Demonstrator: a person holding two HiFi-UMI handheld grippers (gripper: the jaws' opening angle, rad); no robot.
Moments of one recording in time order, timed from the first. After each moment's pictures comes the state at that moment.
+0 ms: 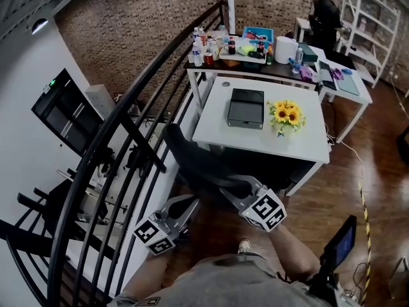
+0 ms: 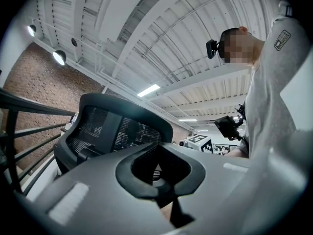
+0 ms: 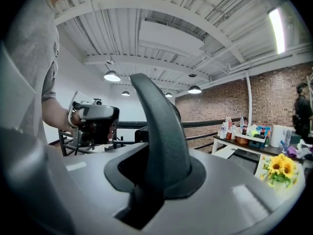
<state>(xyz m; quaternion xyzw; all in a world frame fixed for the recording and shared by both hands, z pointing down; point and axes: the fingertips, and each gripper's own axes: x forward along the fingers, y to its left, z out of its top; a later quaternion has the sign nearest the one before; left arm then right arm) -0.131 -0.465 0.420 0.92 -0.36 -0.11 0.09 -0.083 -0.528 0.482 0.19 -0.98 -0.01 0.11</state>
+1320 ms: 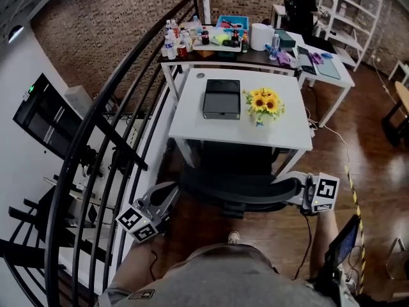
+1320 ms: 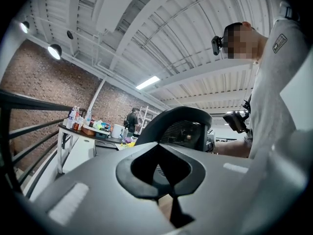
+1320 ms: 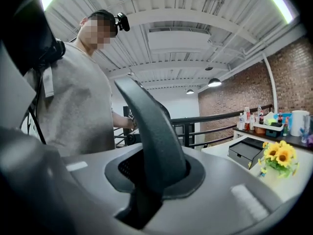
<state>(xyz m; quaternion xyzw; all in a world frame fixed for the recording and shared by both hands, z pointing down) -0.127 -0.509 0.443 0.93 -0.34 -0.06 0.10 0.124 -0.497 0.473 0.03 -0.99 0.03 0.10</state>
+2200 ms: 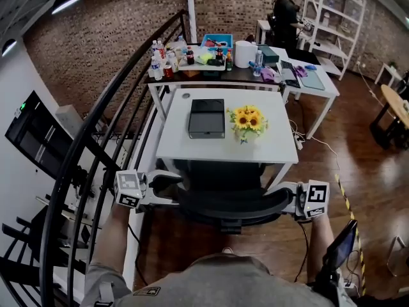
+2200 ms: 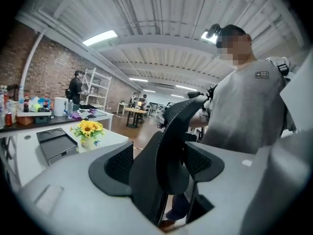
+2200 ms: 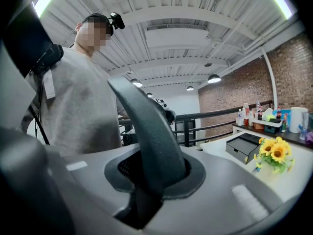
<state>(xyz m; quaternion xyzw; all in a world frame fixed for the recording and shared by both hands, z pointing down) -0.070 -0.547 0.462 0.99 0.01 0.13 0.09 0.150 -0.502 0.476 0.02 -0.99 0.05 0.12</state>
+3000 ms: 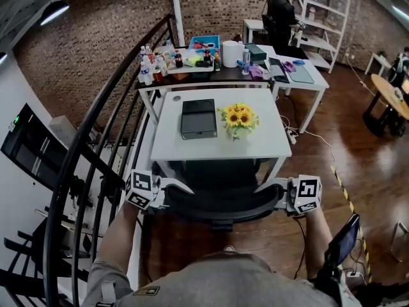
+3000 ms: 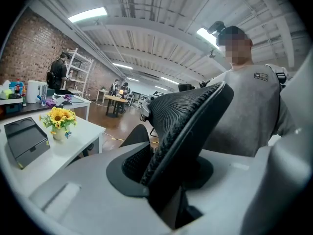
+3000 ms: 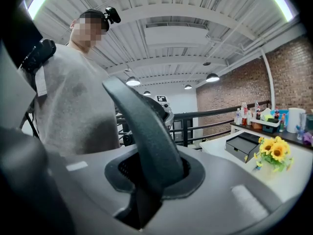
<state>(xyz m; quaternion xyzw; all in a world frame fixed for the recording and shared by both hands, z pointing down) -0.026 -0.512 0.478 0.97 0.14 0.17 0.12 0.134 -0.494 0.476 0.03 -0.99 0.05 0.13</state>
